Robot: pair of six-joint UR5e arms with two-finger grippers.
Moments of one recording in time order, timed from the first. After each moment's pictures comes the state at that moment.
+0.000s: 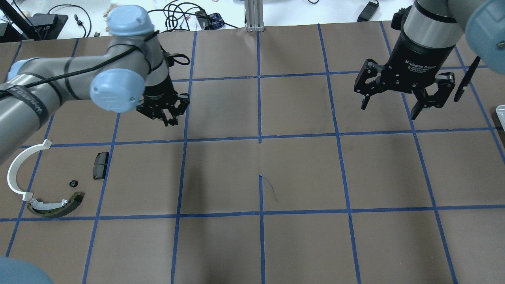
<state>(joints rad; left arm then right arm) -1.52 -1.87 -1.70 -1.27 1.64 -0.13 1.53 -1.60 1.59 -1.42 -1.57 0.28</state>
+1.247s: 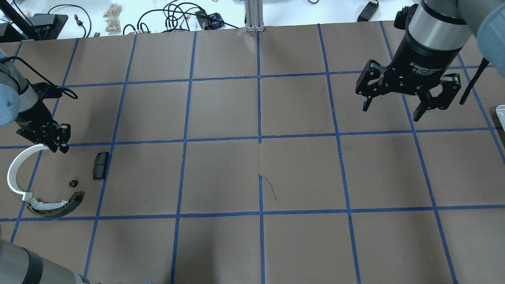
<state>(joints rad) -1.03 -1.93 -1.74 -1.23 1.77 0.51 1.53 -1.64 1.61 -1.41 -1.56 0.27</state>
